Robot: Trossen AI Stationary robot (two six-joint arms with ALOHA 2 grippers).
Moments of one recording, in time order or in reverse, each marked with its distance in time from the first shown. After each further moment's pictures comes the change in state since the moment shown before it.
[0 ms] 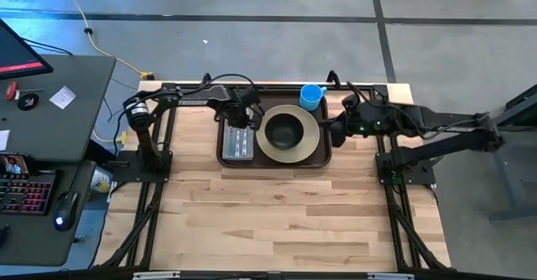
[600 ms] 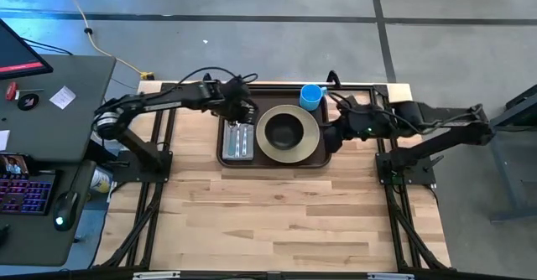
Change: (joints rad) left arm -0.063 -0.296 0.000 0.009 -0.003 0.000; right arm 0.110 0.178 0.293 -0.343 0.114 0.048
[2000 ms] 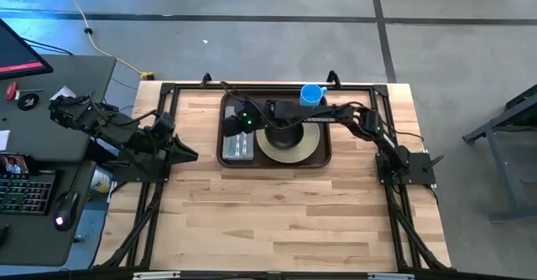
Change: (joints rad) left arm -0.847 -0.757 -0.056 -0.060 -0.287 -0.063; right arm -0.266 1.091 0.606 0.507 -0.361 0.160
